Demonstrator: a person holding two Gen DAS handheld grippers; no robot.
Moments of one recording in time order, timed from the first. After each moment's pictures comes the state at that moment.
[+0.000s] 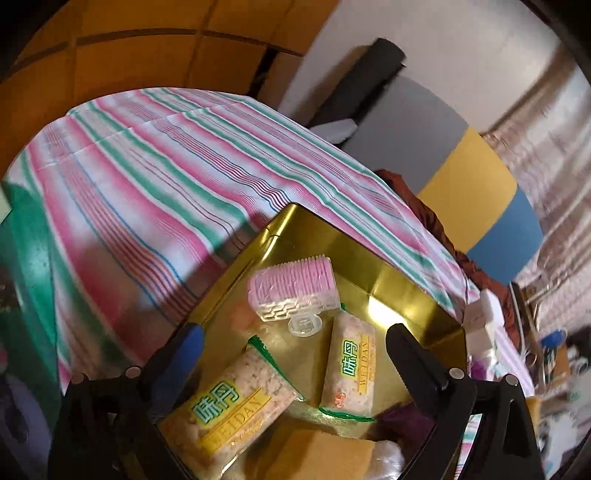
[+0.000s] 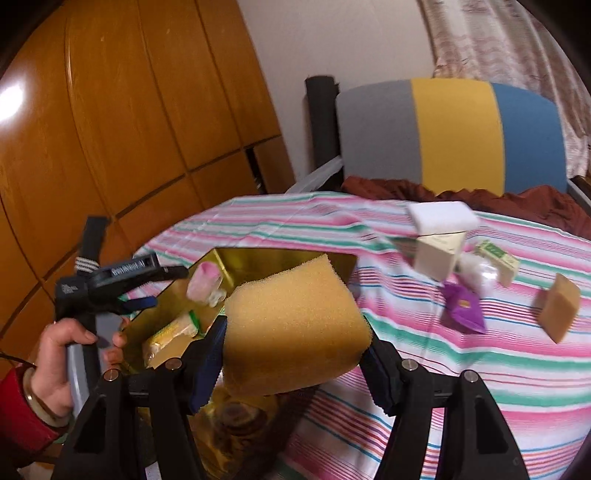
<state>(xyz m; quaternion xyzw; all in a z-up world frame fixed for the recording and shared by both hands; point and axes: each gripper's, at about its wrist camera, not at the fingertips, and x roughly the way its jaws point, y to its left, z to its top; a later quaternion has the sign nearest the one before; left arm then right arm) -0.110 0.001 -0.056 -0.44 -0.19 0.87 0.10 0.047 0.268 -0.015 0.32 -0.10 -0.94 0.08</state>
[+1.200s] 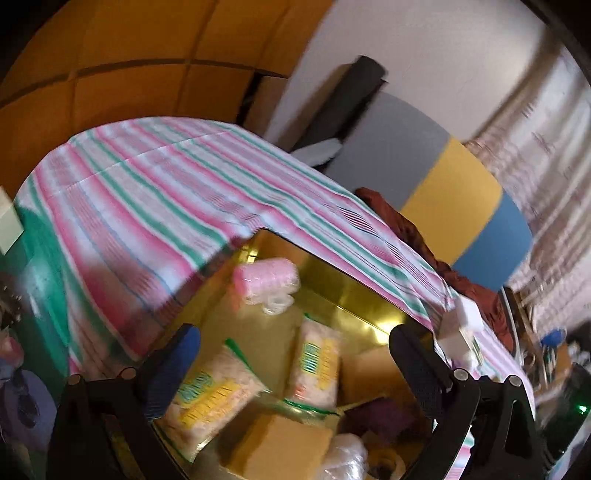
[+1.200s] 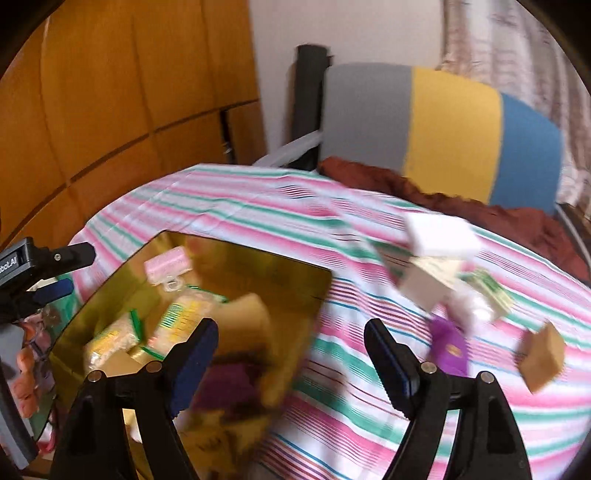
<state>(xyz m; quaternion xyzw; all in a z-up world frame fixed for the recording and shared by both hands) -0.082 0.022 -0.018 -0.40 -0.17 0.89 0.12 -0.005 0.282 -0.022 0.37 -0.04 -0.93 -0.01</state>
